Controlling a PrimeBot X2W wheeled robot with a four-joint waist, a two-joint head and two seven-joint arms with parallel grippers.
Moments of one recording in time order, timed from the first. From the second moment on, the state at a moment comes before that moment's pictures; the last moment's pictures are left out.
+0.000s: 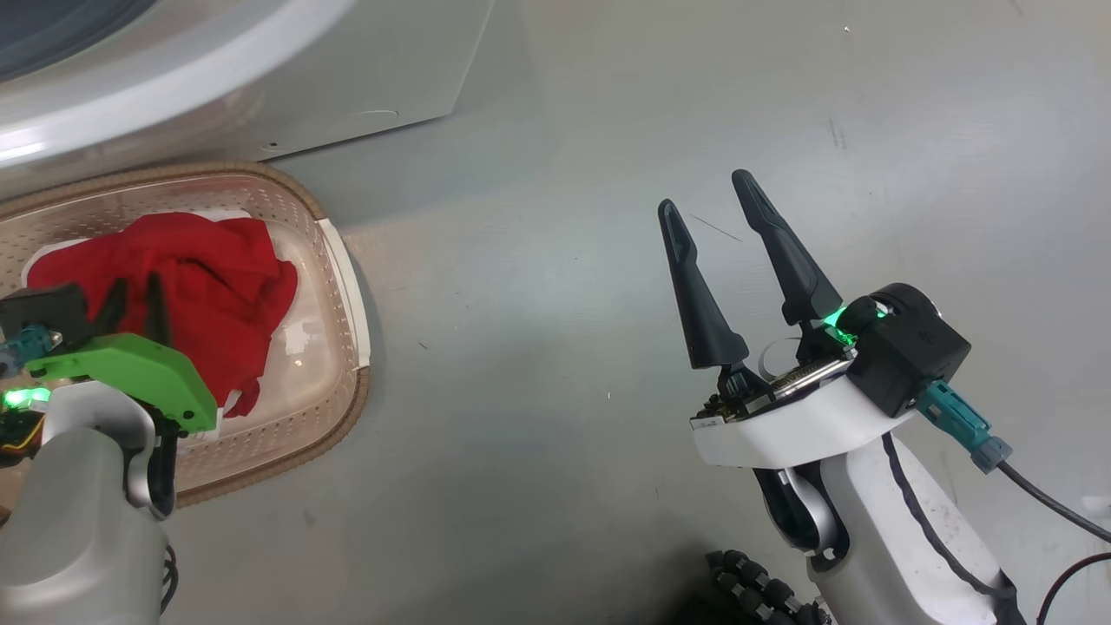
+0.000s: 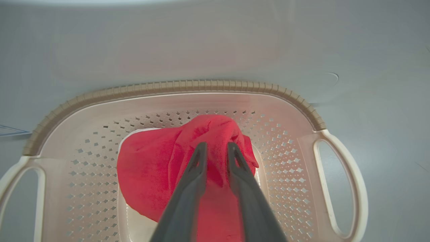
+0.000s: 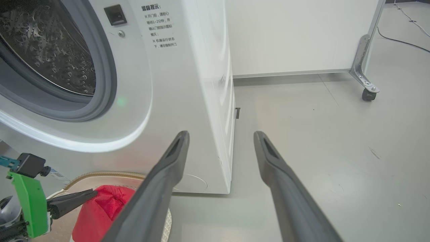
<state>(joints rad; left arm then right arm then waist) -0.53 0.17 -0.03 0.68 -0.36 -0.01 -0.06 -0.30 -0.05 0.45 -0.04 0.38 -0.01 -0.26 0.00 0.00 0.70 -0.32</state>
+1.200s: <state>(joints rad) -0.47 0.06 -0.07 0.50 -0.32 -0.05 -0.26 -0.24 -0.08 0.28 0.09 0.28 -0.02 -0.26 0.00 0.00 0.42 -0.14</state>
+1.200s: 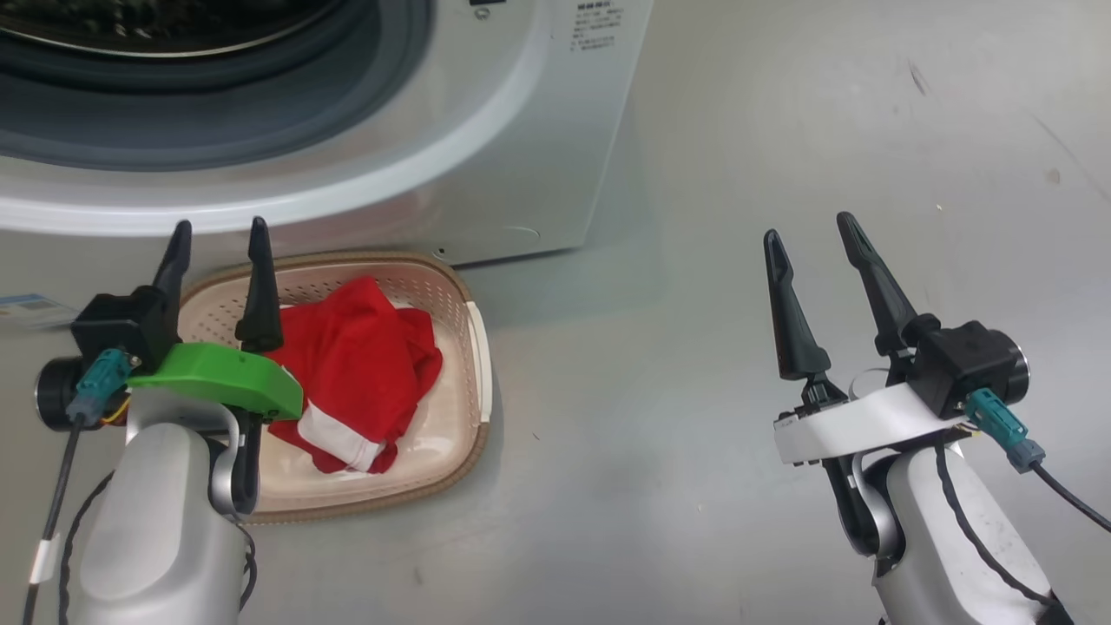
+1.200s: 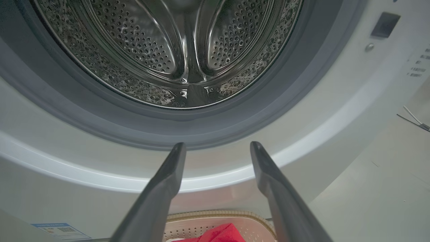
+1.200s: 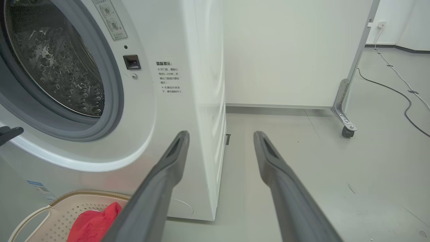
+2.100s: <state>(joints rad) -0.07 0.05 -0.10 0.25 -0.27 -0.02 -0.26 -0.02 -0.07 0.25 0.14 0.27 -0.02 -0.26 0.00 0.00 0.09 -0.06</state>
